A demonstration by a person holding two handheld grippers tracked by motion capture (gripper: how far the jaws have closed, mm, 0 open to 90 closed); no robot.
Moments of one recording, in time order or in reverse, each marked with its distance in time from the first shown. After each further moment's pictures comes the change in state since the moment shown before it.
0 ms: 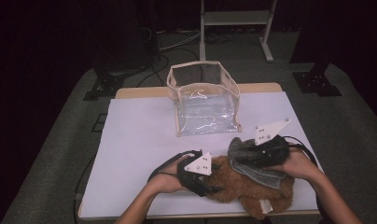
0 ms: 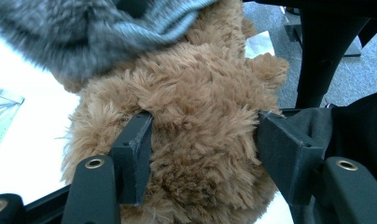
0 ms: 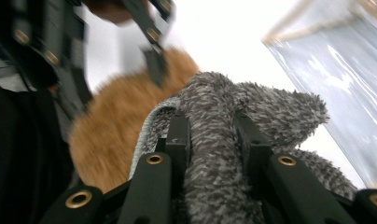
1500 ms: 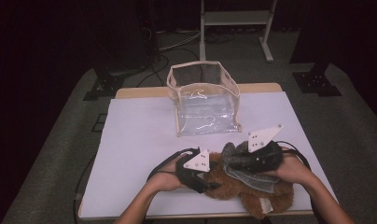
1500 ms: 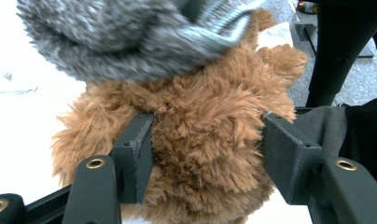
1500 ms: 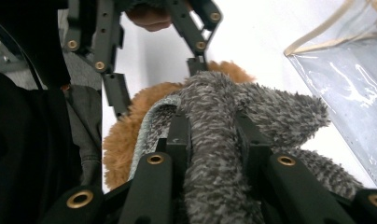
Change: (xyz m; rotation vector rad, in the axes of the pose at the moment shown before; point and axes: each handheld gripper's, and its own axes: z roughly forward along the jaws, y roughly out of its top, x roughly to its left) left arm 0.008 -0.007 0.001 0.009 0.032 -0.029; right arm 0.015 0.003 0.011 -0.005 0.024 -0.045
